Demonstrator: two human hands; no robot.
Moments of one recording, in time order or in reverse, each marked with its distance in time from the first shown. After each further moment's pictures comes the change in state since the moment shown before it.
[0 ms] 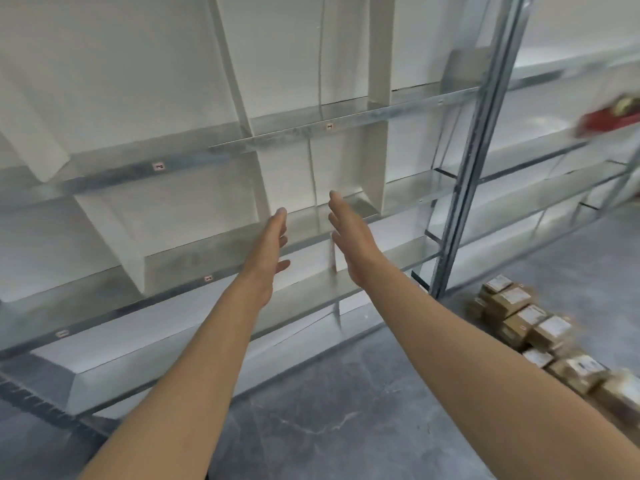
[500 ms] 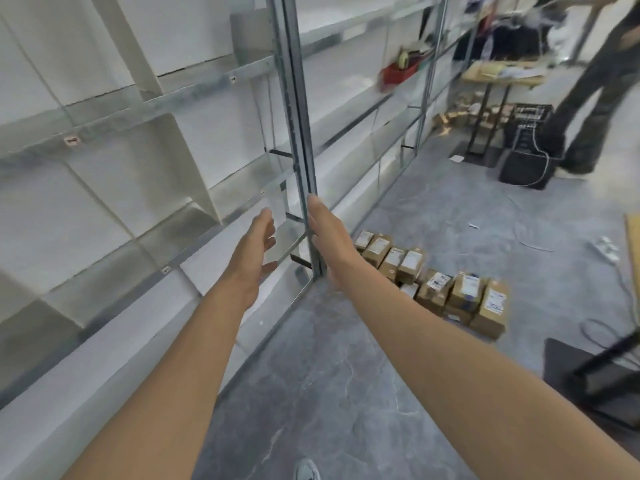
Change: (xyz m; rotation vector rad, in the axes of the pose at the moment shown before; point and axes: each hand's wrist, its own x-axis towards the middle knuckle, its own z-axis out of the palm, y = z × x) left_hand 0.096 -0.033 0.302 0.128 -0.532 -0.069; right_hand 0.030 0.022 -0.279 0.025 0.478 0.059
